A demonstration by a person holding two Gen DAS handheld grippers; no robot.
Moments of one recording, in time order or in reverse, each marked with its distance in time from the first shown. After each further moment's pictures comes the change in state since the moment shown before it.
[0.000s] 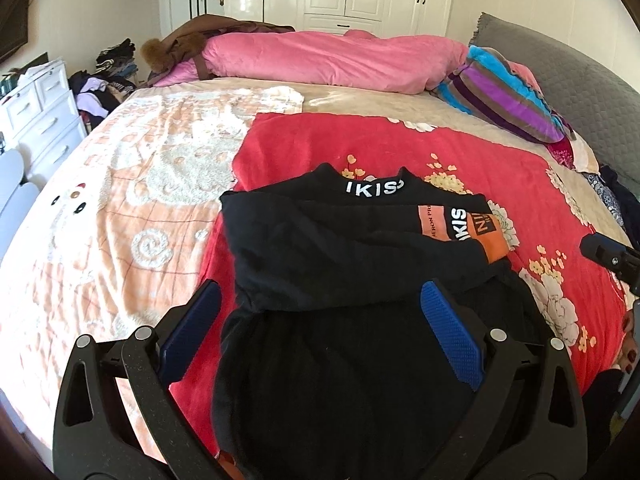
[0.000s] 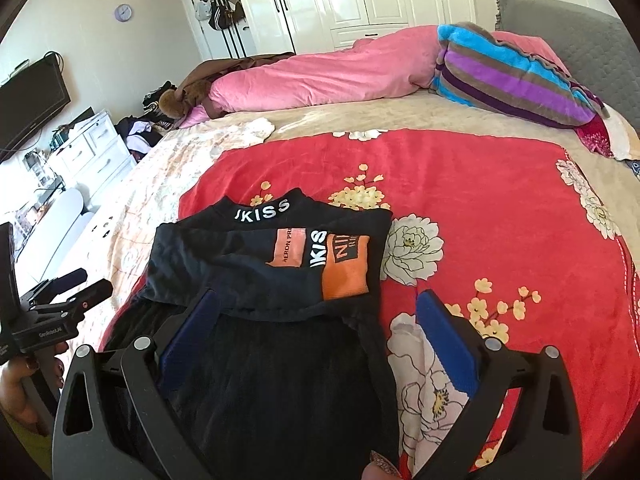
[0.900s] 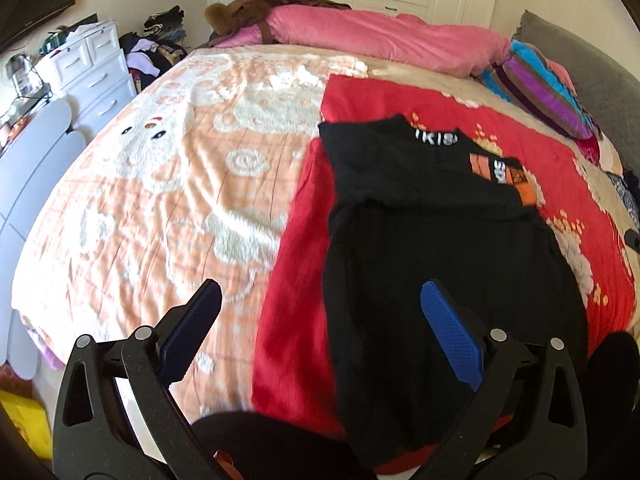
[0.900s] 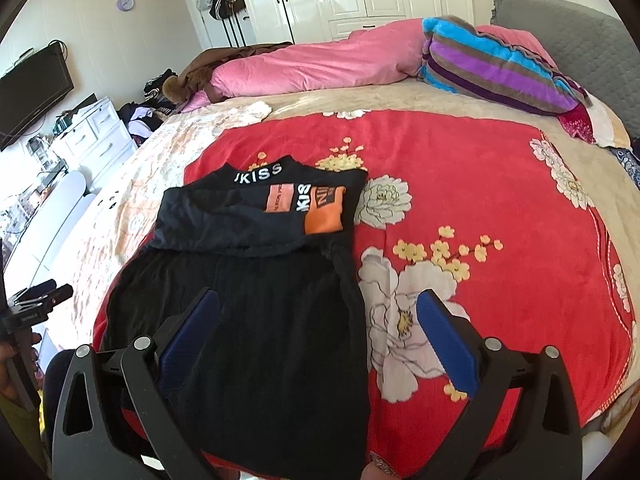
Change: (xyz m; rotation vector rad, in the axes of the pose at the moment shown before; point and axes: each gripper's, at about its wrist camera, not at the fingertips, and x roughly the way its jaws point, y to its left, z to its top) left arm -0.071 0.067 -0.080 -0.094 0.100 0.112; right arm -0.061 -0.016 -0.055 -0.016 0.047 -0.016
